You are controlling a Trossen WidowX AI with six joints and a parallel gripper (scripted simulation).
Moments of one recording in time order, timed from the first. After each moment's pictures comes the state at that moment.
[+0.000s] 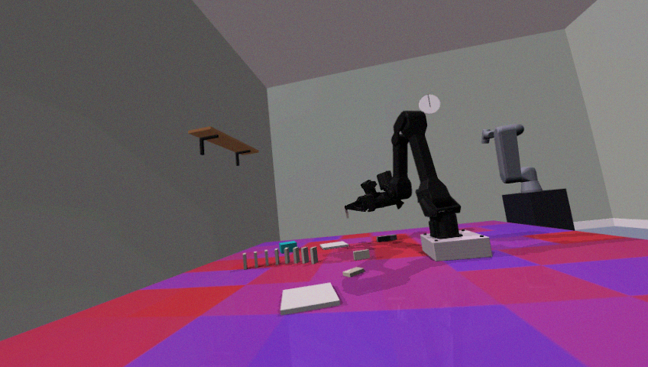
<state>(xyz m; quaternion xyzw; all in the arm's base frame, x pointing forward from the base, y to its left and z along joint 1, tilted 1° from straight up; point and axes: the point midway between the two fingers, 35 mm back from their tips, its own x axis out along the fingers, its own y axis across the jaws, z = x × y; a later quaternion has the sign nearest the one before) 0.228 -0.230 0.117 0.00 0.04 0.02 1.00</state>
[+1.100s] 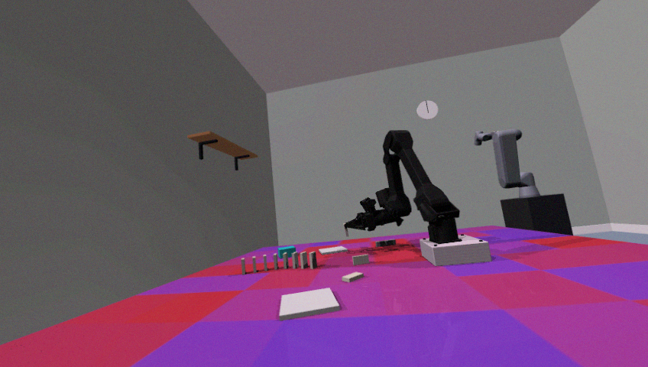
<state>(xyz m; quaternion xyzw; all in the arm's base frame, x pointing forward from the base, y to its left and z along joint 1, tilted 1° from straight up) 0.233 -0.231 0.066 -0.01 0.04 0.02 1.00</state>
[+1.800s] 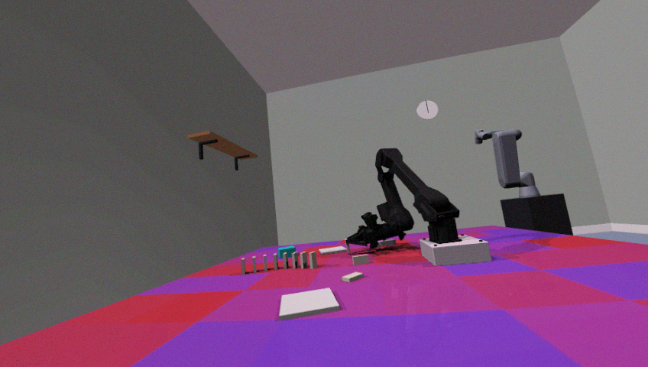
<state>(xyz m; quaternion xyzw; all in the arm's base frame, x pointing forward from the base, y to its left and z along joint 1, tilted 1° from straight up) 0.235 -0.224 0.010 -0.02 0.06 0.02 1.00</state>
